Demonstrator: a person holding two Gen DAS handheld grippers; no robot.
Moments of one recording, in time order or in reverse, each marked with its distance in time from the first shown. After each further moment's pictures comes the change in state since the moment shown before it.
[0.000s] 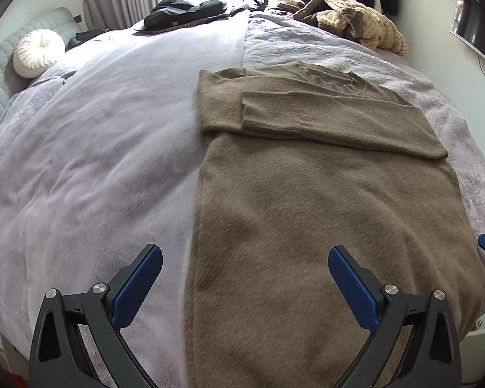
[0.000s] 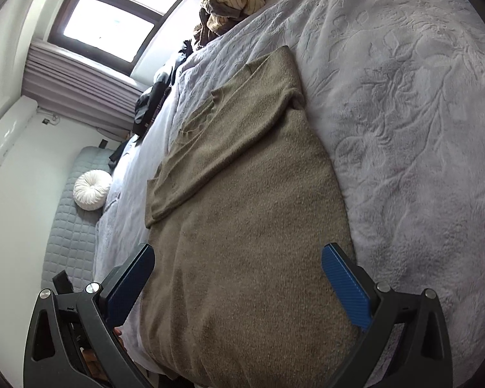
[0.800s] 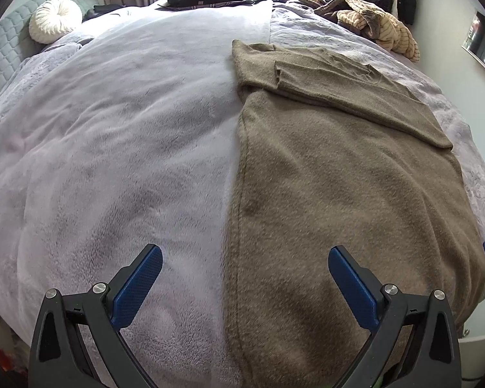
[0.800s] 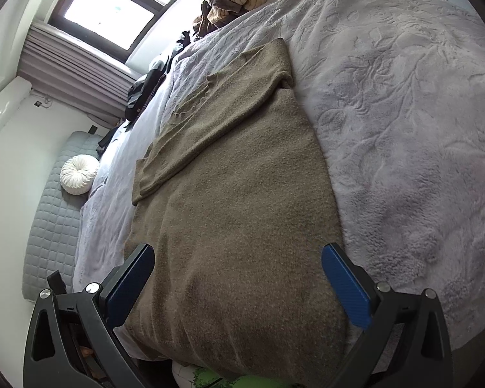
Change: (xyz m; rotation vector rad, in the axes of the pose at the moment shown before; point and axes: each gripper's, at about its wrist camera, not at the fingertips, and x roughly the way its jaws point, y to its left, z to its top) left arm -0.001 0.041 -0.052 -0.087 0.035 -0.028; right arm -0.017 -0.002 -0.032 -0.057 0.010 -0.065
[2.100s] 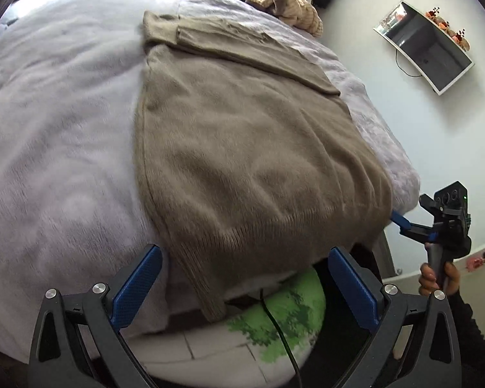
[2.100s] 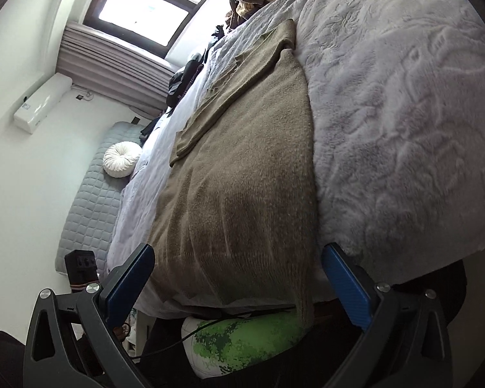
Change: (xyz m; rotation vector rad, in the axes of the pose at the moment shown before) left arm -0.041 0.003 -0.070 0.129 0.111 -0.478; right arm -0.036 -0.043 -0.087 -0.026 0.015 0.223
